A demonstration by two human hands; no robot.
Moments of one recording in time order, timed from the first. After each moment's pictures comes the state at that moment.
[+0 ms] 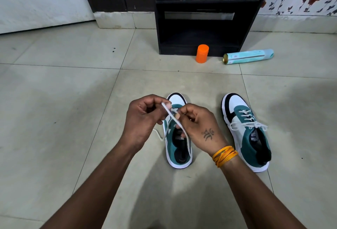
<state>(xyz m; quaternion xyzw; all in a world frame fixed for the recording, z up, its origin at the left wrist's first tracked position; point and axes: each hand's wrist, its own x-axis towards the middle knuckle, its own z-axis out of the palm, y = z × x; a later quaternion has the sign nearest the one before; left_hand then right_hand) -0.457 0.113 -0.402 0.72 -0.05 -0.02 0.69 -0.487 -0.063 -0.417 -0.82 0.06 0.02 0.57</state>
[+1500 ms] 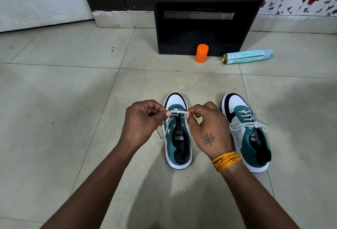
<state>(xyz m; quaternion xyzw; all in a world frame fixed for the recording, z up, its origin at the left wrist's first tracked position) -0.453 0.116 -0.411 0.82 -0.01 -0.05 0.56 -0.493 -0.077 -0.428 -0.93 0.06 -0.15 0.34</state>
